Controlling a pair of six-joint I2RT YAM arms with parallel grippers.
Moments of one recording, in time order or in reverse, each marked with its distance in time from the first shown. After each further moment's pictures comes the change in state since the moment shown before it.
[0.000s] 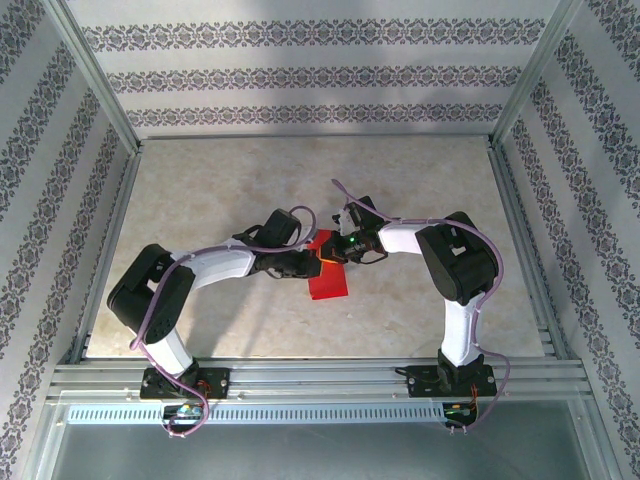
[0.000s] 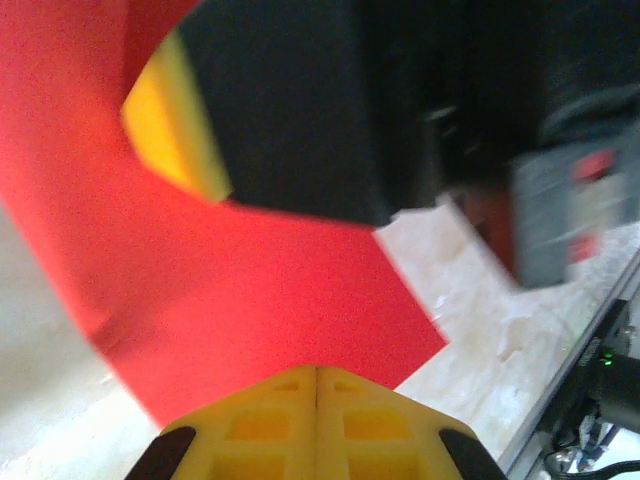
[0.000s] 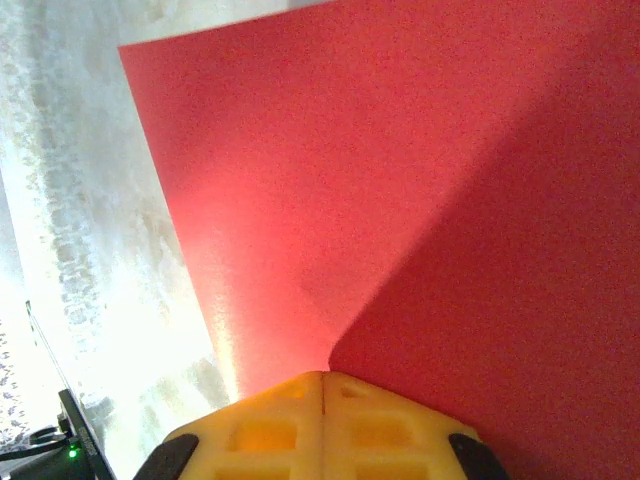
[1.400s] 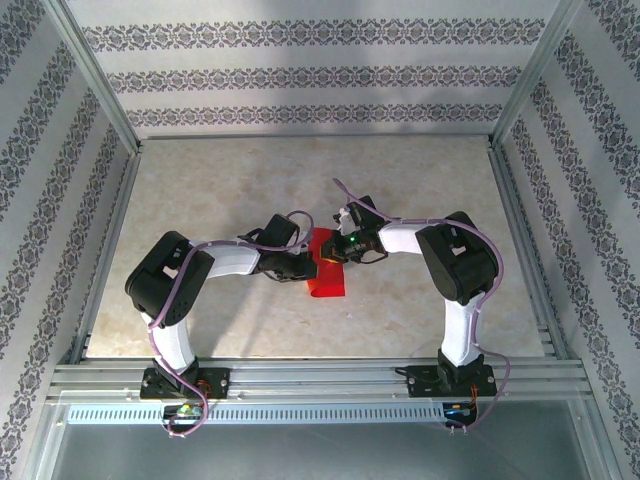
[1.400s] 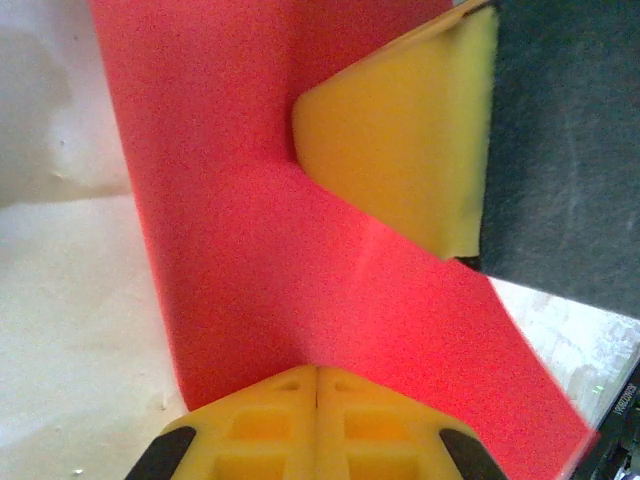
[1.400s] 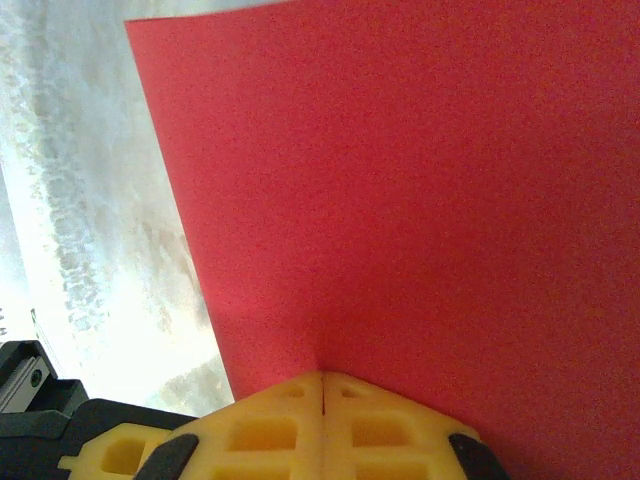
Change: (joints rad) left arm 0.042 0.131 -0.027 0.087 0.010 -0.060; right arm -0.002 0.000 0.000 0.007 0.003 0.022
